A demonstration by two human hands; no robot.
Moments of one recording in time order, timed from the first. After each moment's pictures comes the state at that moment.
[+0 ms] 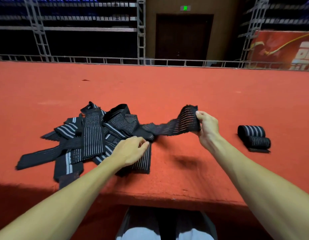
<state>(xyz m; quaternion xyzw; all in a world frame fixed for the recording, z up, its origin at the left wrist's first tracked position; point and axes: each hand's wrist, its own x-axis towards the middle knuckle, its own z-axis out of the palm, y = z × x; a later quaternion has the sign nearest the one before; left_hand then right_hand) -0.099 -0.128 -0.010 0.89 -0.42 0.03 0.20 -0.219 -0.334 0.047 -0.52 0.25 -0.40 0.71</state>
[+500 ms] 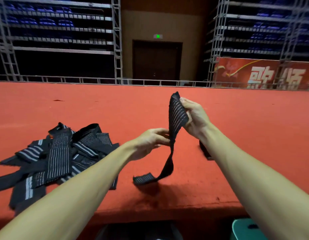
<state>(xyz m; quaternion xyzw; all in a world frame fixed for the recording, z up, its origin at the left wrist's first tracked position) -0.205 -0.233 0.082 0.58 -0.49 -0.36 0.54 -0.312 -0.352 0.143 -0.56 0.02 -0.34 0.75</state>
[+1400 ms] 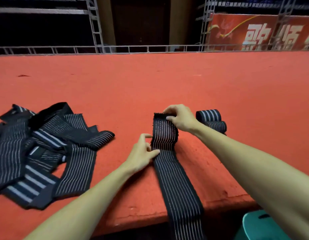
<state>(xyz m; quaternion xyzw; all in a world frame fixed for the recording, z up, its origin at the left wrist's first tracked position) -0.165 -0.313 -0.063 0.76 -0.44 -0.17 0.44 -0.249 -0.473 0.018 -0.90 0.24 -0.25 0.27</state>
